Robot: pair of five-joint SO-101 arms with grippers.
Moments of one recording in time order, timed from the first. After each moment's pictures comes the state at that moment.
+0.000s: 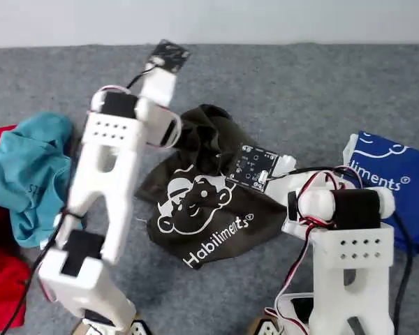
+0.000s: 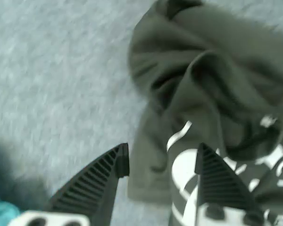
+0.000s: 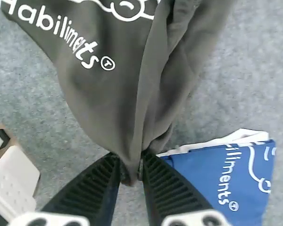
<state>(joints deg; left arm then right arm) 8.7 12.5 -14.6 82.3 -6.7 -6.2 -41.6 19.4 100.6 62.9</state>
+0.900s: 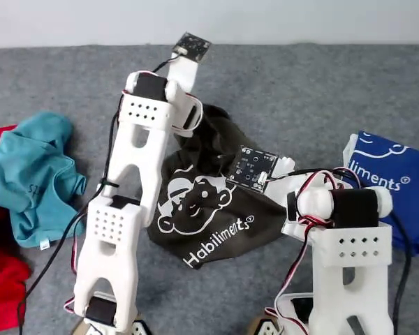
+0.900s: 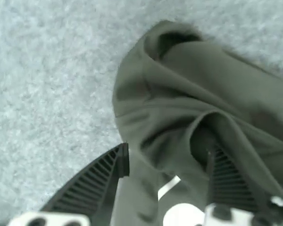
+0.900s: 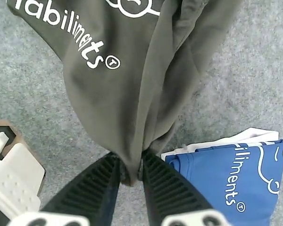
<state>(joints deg) 11.1 49.5 -62.3 97.4 -2.9 -6.0 -41.6 20.6 100.6 62.9</state>
